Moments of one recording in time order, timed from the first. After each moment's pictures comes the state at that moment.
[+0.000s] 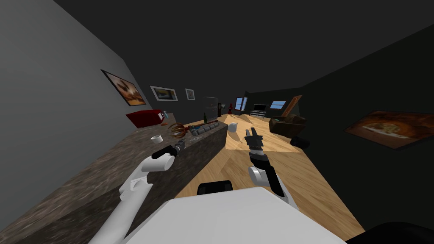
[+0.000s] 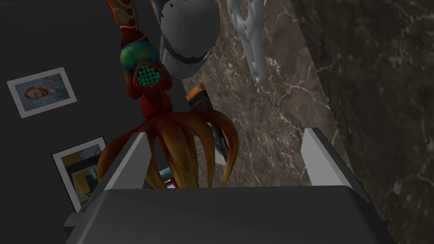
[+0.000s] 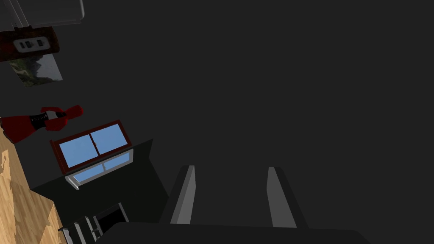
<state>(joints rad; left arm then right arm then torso) 0.13 0.40 0.14 -2.11 0.29 0.93 0.08 0.47 -0.05 -0.02 -2.29 -0.05 -0.42 -0.16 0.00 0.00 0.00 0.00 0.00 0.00</state>
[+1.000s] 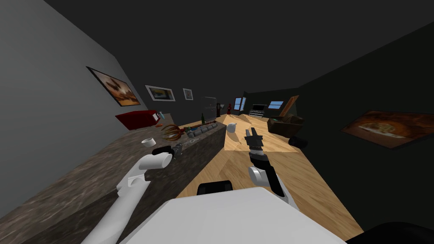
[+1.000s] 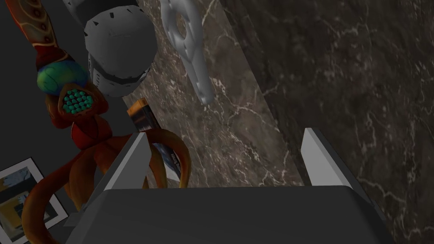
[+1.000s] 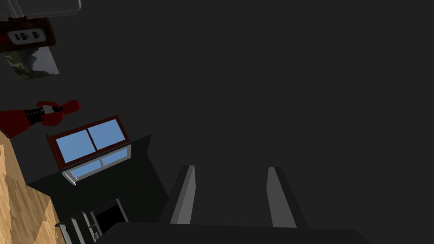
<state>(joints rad) 0.10 0.44 0.18 -2.05 0.34 1.17 0.10 0.47 -0.05 -0.02 -2.29 -0.05 -0.42 -0.16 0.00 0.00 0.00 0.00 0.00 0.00</state>
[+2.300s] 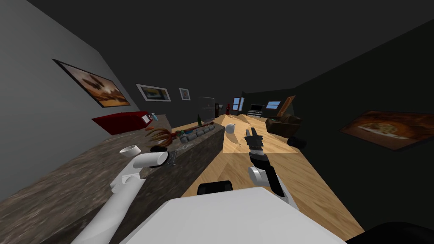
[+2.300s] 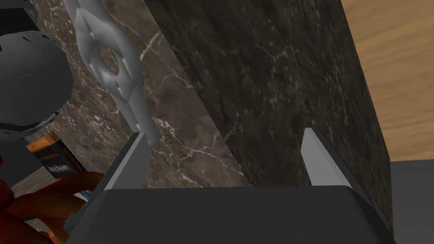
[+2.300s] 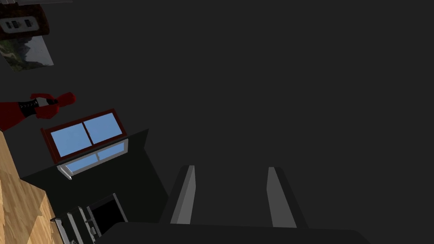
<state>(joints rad) 0.06 0.49 0.26 -1.96 0.43 1.50 0.14 0.47 -0.05 -0.02 -2.29 -0.05 -0.42 -0.16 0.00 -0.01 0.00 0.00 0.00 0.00</state>
